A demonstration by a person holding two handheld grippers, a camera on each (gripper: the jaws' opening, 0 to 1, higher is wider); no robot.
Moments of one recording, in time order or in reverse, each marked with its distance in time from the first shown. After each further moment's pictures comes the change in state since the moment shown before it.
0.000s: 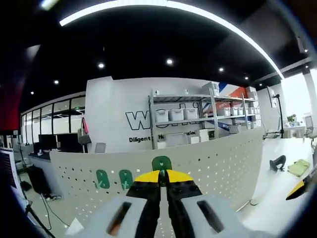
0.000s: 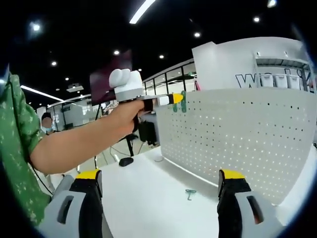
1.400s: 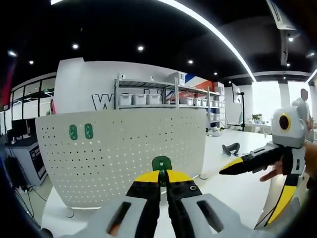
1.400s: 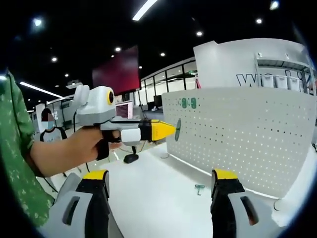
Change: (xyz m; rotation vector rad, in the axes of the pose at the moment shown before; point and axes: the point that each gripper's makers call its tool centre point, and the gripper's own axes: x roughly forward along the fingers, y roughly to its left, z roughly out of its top) left arm -0.131 -0.078 -0.051 -0.059 0.135 -0.327; right arm -0.004 0.042 -0.010 -0.021 0.012 -0.005
